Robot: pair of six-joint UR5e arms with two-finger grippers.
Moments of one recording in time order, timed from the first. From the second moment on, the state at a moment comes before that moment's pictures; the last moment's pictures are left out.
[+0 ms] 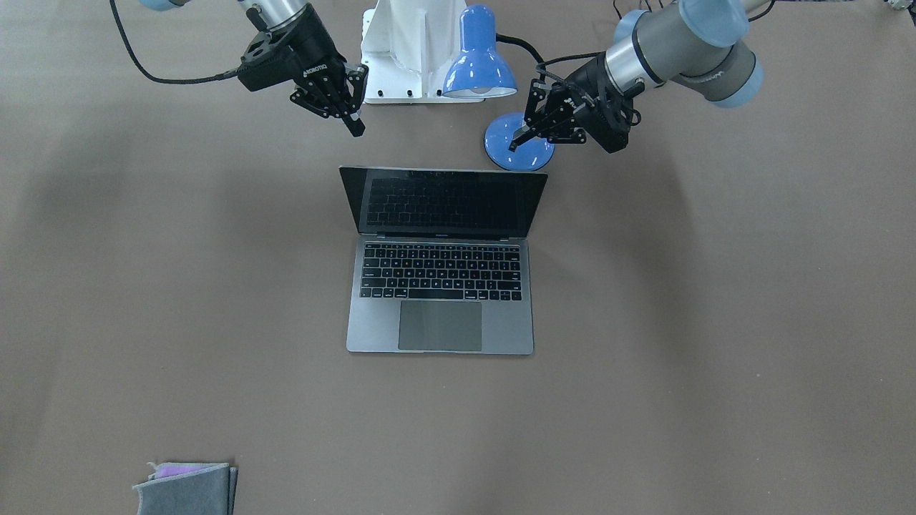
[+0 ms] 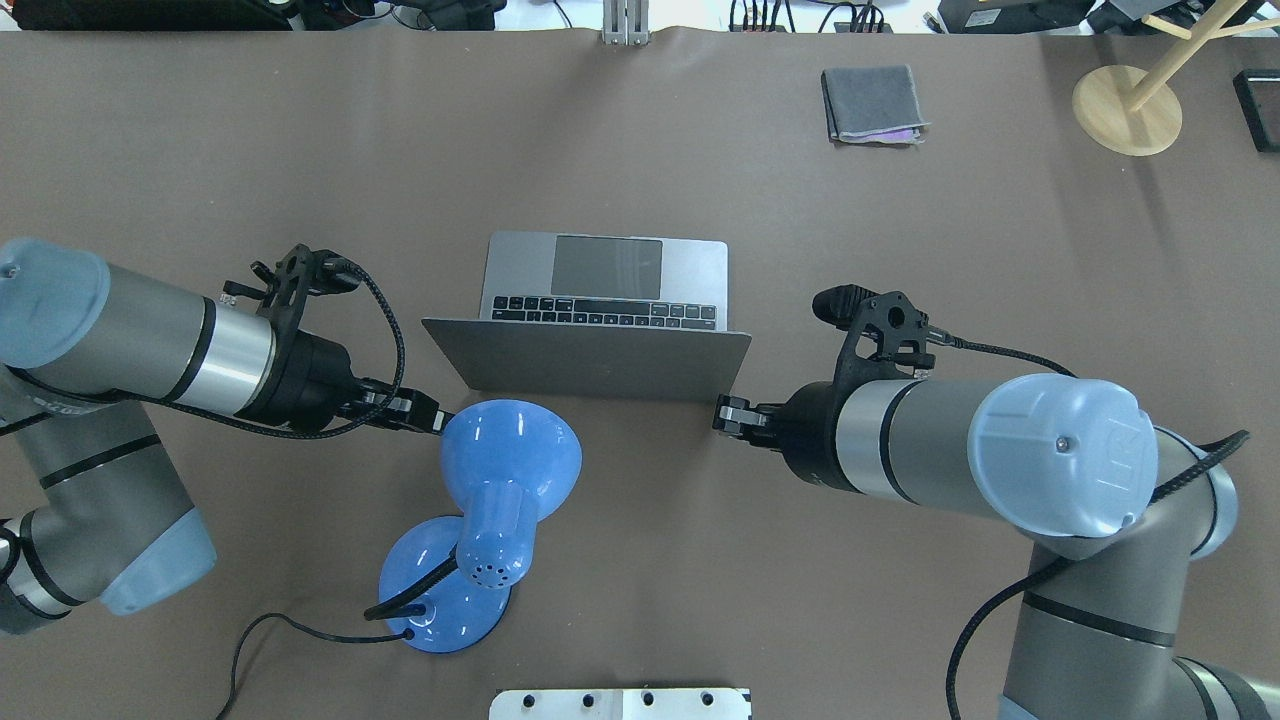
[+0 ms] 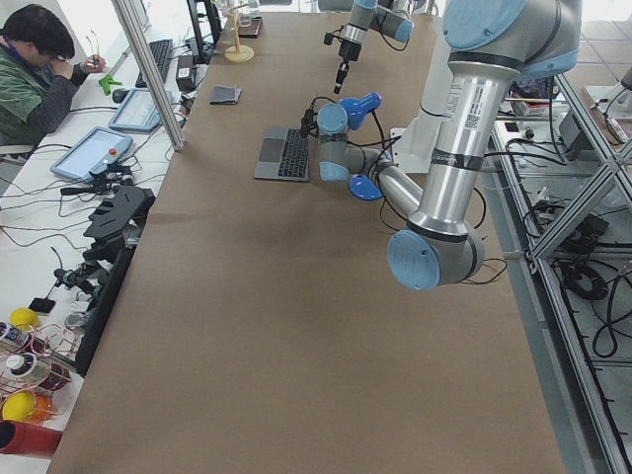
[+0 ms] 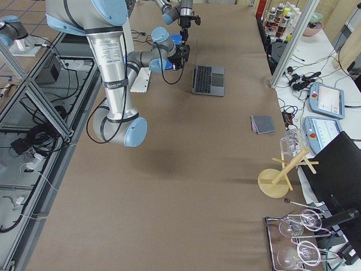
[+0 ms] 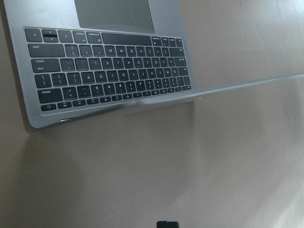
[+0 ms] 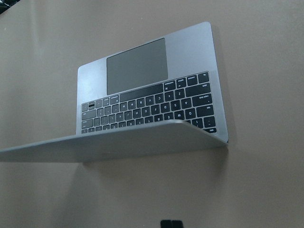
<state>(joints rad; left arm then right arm) -0.64 -1.83 -1.86 -2.50 -2.22 -1.25 0.39 -1.26 2.15 -1.25 1.63 1.56</state>
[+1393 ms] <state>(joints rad) -0.77 -1.90 -1.78 -2.48 -2.22 -1.24 0.49 -1.17 2.04 -1.25 1.64 1.51</state>
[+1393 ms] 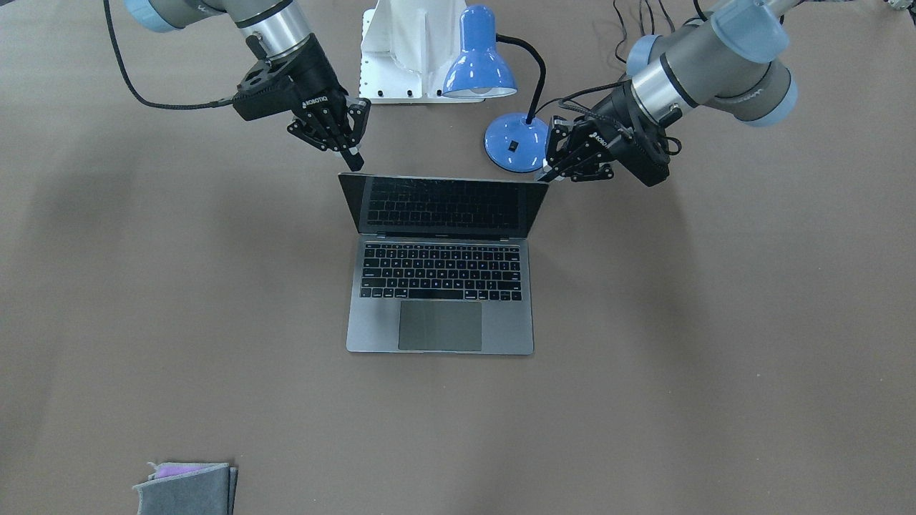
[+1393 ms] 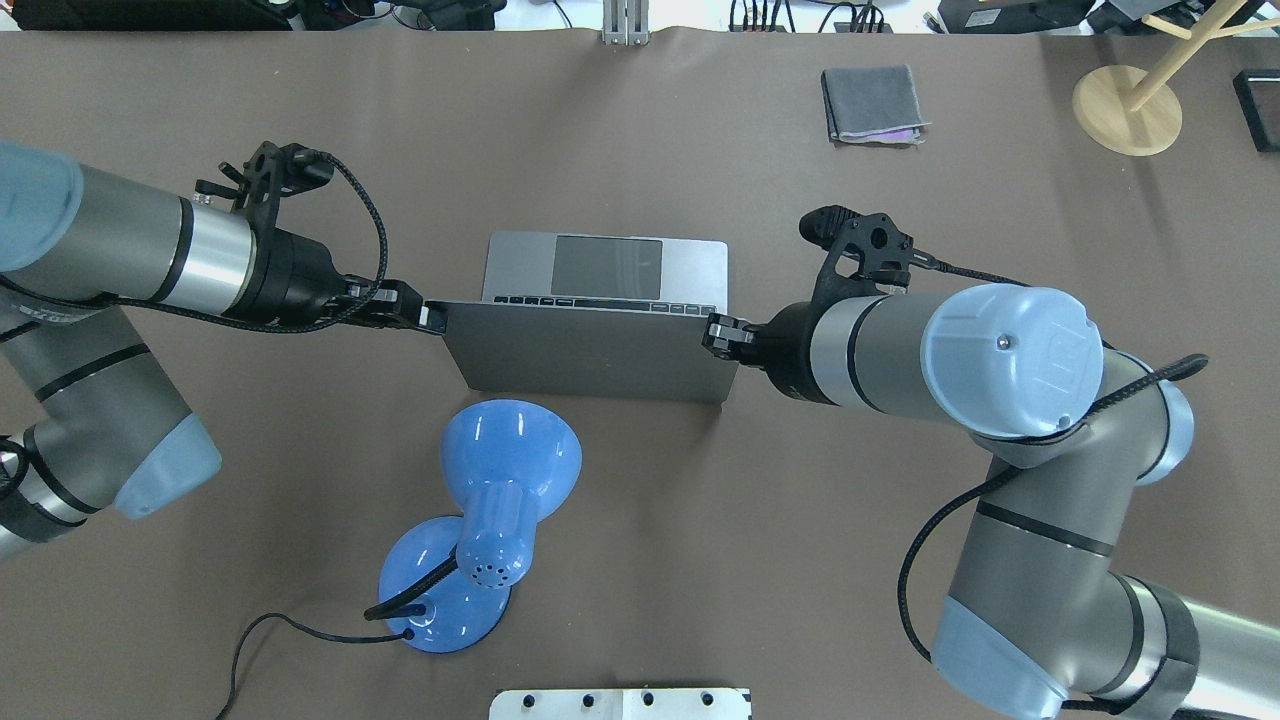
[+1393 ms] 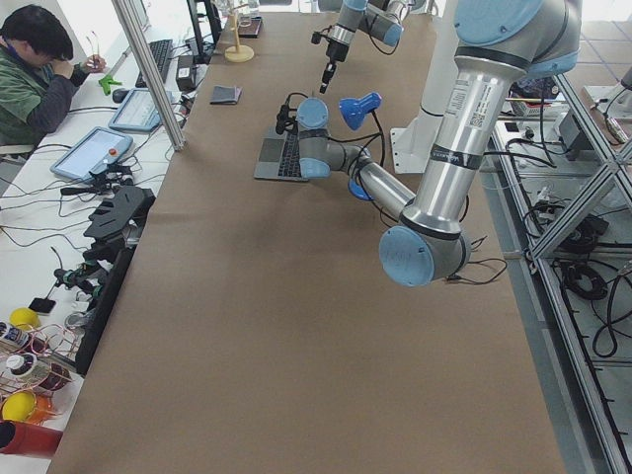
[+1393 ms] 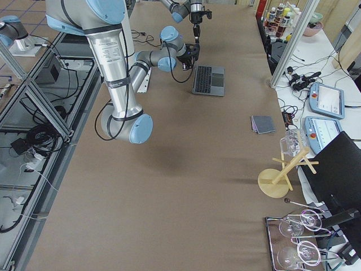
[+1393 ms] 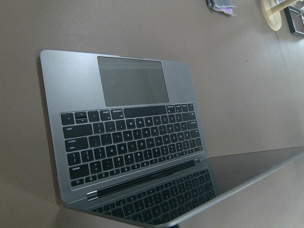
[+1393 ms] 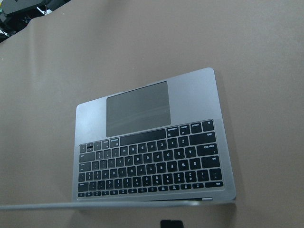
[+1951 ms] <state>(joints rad) -0.79 -1.98 -1.69 -2.45 -2.21 -1.24 0.56 -1.08 1.92 -1.25 1.64 1.49</state>
